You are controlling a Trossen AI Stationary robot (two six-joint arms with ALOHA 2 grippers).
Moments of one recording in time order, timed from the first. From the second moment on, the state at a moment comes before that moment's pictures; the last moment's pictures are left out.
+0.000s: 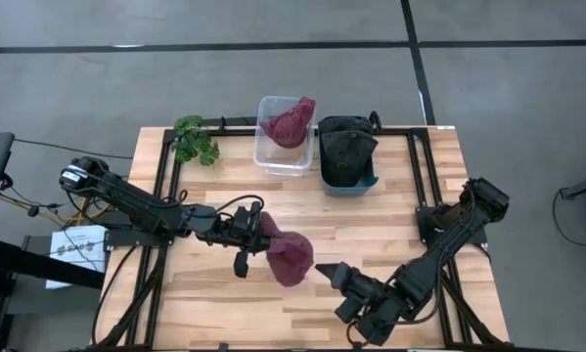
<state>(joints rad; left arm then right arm) -0.38 1.32 0.68 0.66 -0.19 -0.22 0.77 1.74 1.39 -0.54 1.07 -0.90</state>
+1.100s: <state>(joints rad) -0.36 1.32 0.68 0.67 -0.20 -0.13 0.68 1.74 1.39 -0.49 0.94 -1.04</state>
